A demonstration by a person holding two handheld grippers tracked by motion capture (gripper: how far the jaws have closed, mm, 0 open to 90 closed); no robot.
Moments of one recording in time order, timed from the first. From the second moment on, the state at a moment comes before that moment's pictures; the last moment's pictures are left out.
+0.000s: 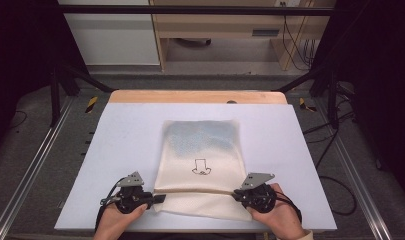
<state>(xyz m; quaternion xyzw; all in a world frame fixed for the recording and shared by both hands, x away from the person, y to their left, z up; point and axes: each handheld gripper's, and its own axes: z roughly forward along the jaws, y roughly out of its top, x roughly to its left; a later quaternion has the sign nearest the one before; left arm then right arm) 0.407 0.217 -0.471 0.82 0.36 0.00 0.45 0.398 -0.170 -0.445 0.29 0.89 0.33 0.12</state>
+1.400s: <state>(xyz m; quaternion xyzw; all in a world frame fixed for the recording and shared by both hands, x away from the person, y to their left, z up) 0.408 0.219 -0.469 0.82 0.36 0.00 0.45 0.396 -0.194 -0.452 0.34 0.87 0.33 0.11</state>
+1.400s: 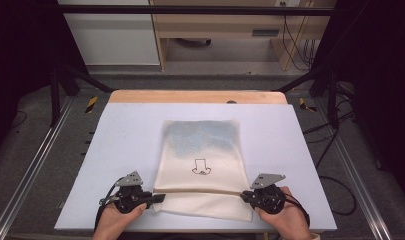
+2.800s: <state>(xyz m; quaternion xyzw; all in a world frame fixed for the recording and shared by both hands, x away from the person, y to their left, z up) 0.394 0.242 -0.449 0.81 0.40 0.12 0.41 0.404 -0.195 -0.446 0.44 0.82 0.34 0.17</state>
